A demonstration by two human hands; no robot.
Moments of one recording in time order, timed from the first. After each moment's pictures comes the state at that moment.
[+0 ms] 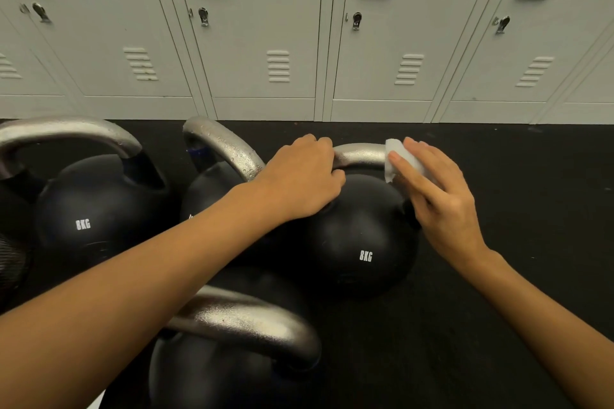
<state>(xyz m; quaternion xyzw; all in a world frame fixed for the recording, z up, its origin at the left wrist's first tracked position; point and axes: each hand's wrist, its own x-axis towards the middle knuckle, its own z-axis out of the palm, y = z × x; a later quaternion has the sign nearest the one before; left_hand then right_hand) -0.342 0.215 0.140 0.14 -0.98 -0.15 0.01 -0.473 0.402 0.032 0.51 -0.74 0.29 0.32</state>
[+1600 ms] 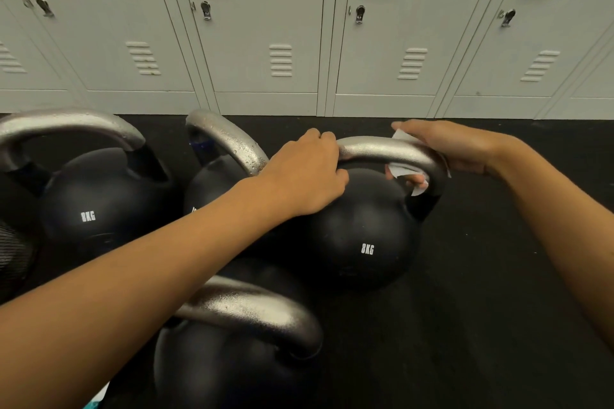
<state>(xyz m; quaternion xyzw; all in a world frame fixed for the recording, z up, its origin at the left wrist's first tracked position) -0.338 0.220 0.138 0.13 -0.98 -0.13 0.02 -0.511 0.367 0.137 0.31 -0.79 0.31 -0.43</state>
